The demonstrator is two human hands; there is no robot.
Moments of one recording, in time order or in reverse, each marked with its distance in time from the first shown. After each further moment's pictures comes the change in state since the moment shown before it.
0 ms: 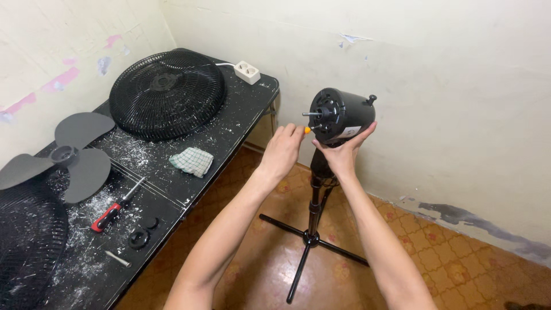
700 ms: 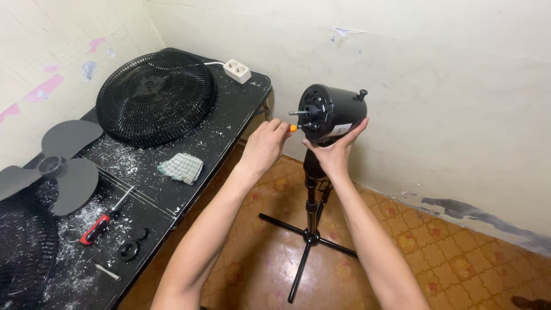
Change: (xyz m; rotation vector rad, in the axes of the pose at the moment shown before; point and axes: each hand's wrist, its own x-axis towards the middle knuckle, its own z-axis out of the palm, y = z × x) left_hand 0.030 -0.007 -0.012 0.057 -0.055 0.038; right_hand 0.010 0.000 0.002 0.029 -0.050 0.106
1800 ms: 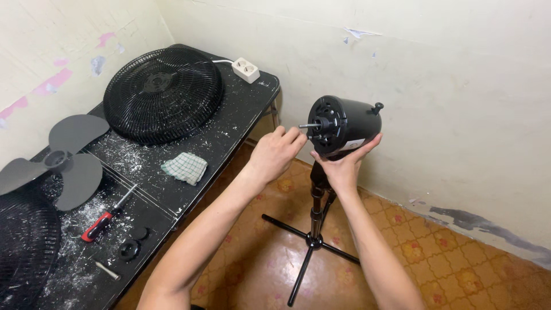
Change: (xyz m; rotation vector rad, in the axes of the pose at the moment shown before) left_hand 0.003 -0.004 0.002 0.299 -0.116 0.218; right_hand -0.011 -0.002 -0.006 -0.018 0.005 0.029
